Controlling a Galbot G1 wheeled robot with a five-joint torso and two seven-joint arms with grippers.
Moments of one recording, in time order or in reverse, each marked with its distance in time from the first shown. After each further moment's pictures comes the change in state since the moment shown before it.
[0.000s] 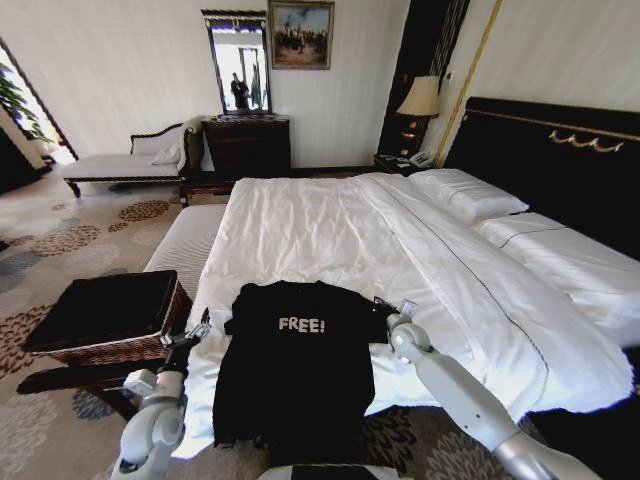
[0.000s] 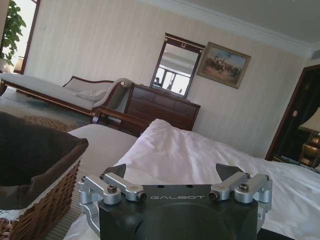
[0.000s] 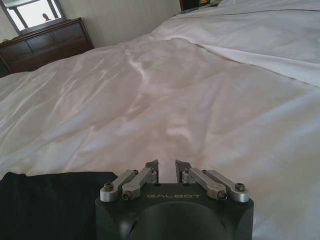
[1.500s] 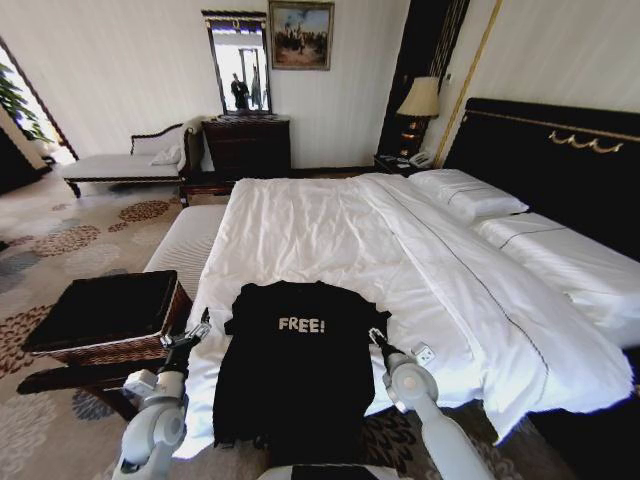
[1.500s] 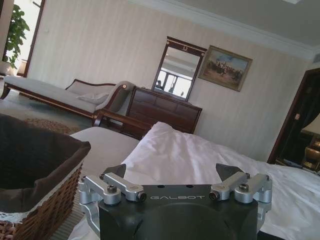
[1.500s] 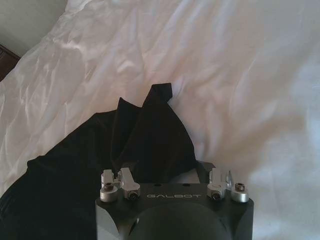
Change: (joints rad) left arm 0.002 -0.008 -0.008 -0.004 0.004 -0.006 -0.001; right arm -0.409 0.240 0.265 0.419 0.232 -0.032 0.316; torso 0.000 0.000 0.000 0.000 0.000
